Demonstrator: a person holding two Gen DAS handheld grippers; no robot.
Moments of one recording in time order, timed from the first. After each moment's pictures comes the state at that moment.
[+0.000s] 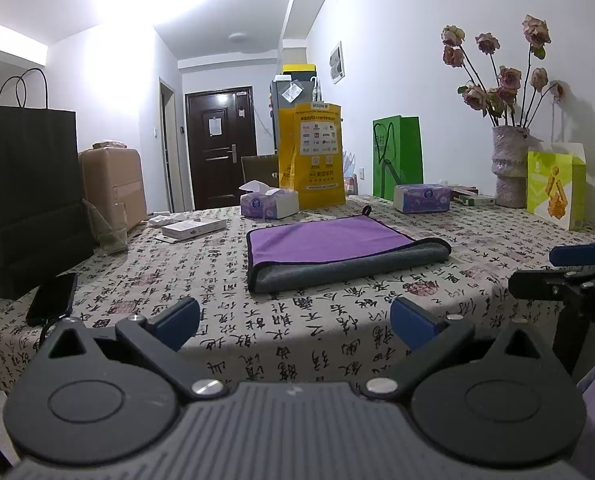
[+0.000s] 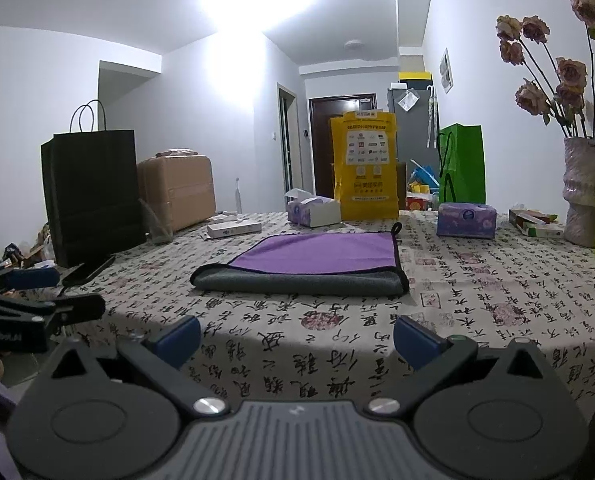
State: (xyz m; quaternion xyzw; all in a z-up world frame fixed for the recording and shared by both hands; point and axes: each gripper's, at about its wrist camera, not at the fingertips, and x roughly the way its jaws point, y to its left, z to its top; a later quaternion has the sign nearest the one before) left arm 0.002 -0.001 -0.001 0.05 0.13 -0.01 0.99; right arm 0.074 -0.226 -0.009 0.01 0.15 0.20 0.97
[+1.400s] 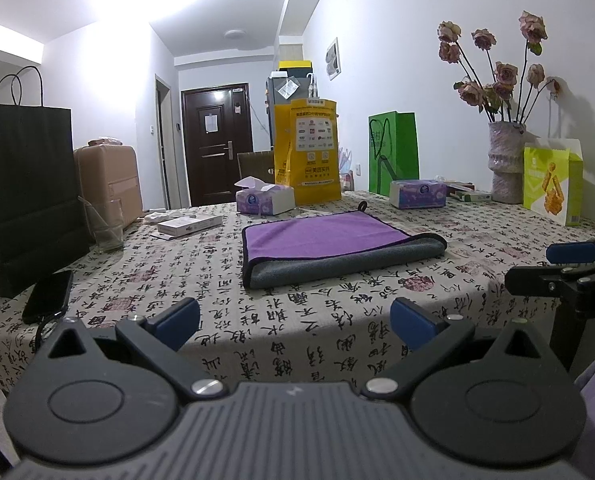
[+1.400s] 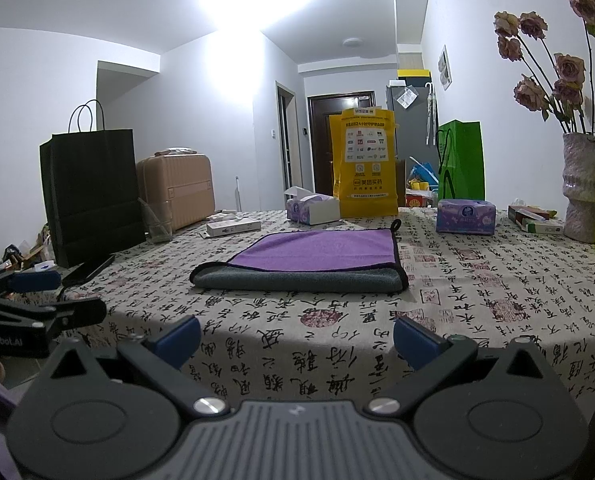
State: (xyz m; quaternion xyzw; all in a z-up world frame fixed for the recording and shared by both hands) left arm 0.004 -0.004 -0.003 0.05 0.14 -0.01 0.99; right arm 0.075 -0.228 -0.010 0.01 0.15 0.20 0.97
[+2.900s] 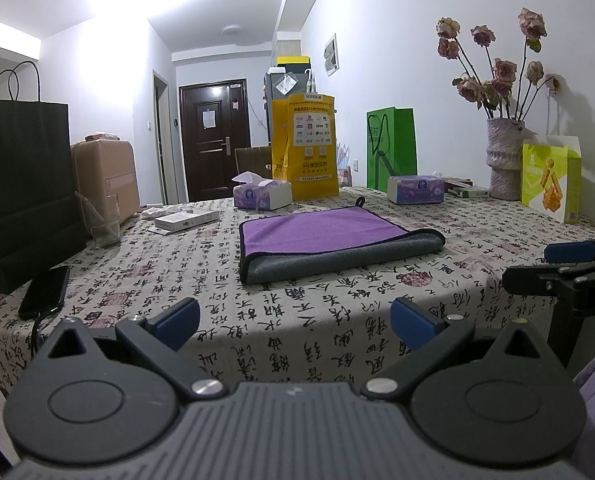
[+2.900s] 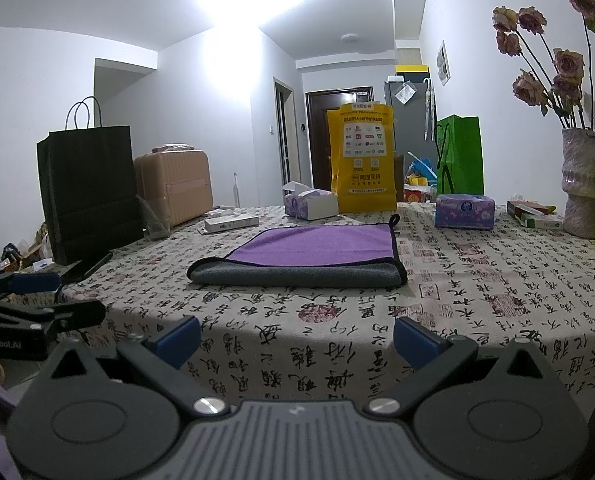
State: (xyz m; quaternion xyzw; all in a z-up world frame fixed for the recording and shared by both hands) left arm 0.003 -0.010 -0.009 0.05 0.14 -0.02 0.99; right arm 0.077 -0.227 -0.014 0.02 0.16 0.20 0.97
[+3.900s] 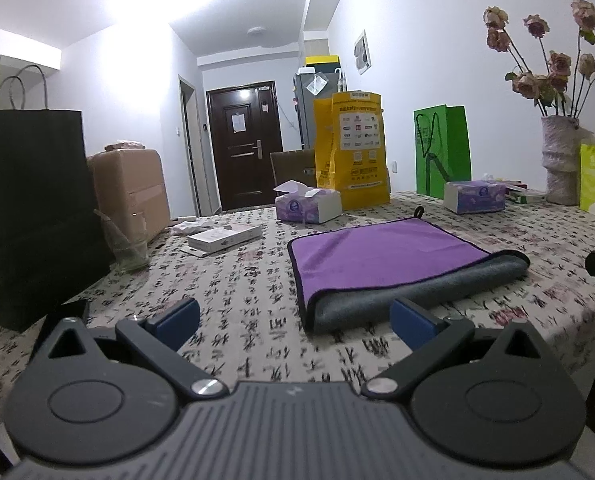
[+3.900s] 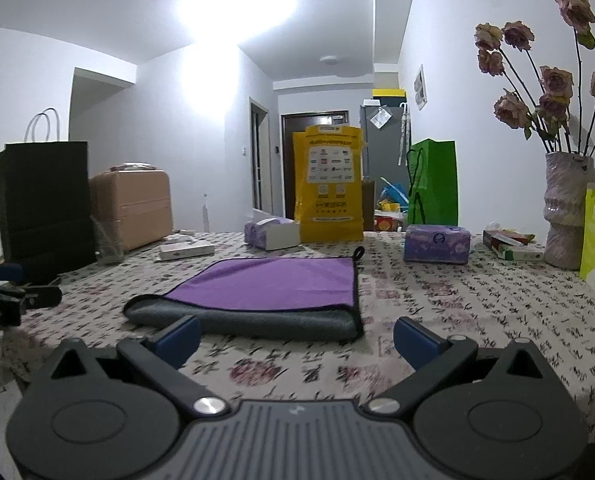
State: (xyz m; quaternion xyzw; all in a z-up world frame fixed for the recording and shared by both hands) left arm 0.097 0.032 0.009 0.06 0.15 0.03 0.99; right arm 0.150 -0.241 -0.005 0.01 0.12 0.15 0.98
